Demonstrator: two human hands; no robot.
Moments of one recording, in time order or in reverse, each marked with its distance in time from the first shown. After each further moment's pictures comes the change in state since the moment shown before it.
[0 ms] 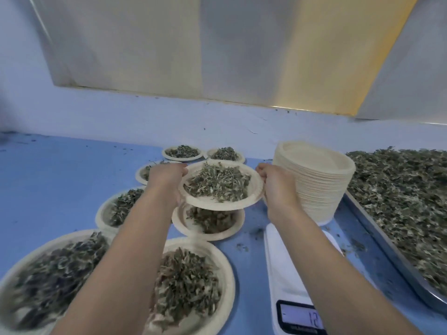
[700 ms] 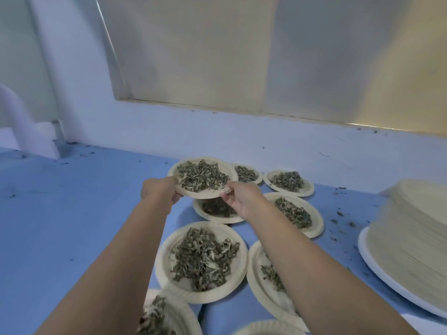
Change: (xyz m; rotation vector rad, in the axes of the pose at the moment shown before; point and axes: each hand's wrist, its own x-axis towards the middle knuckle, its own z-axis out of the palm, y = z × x) left_hand 0.179 0.044 -0.123 0.039 0.354 0.018; right_hand 0.054 0.034 0.236 0.107 -0.441 0.407
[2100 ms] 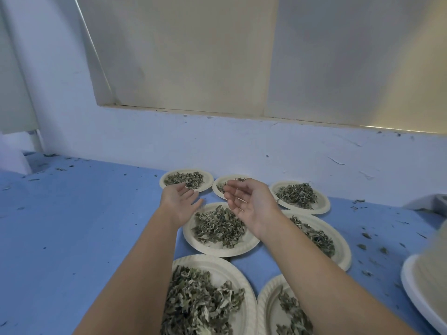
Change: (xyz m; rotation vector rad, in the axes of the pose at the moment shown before) left_hand 0.061 -0.018 0.073 -0.569 -0.484 -0.185; right_hand 0.057 -0.009 -0.017 0.192 -0.134 -0.074
